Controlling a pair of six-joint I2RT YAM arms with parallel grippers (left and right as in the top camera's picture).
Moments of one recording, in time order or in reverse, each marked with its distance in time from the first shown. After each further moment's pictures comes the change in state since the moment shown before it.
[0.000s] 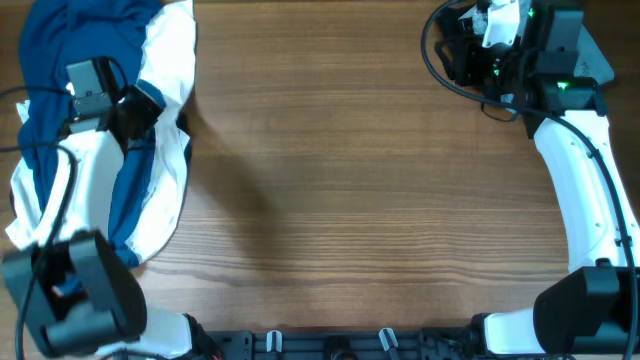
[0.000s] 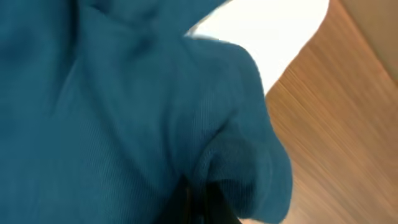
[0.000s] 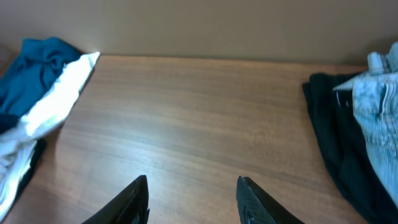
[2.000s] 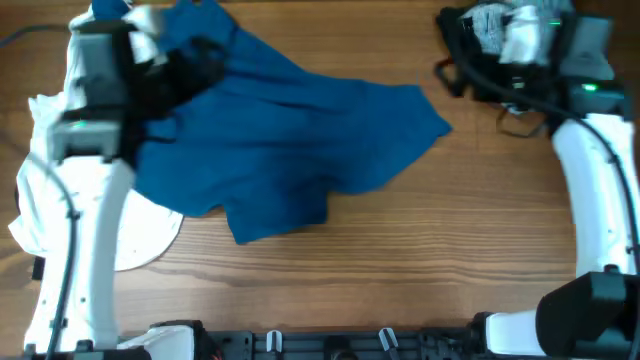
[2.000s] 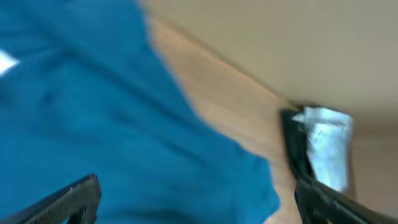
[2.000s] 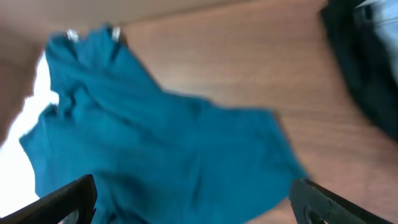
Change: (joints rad) left arm -0.200 -0.254 0.203 -0.196 0.262 0.047; right arm -0.059 -0.019 0.010 -0.249 -0.083 0.044
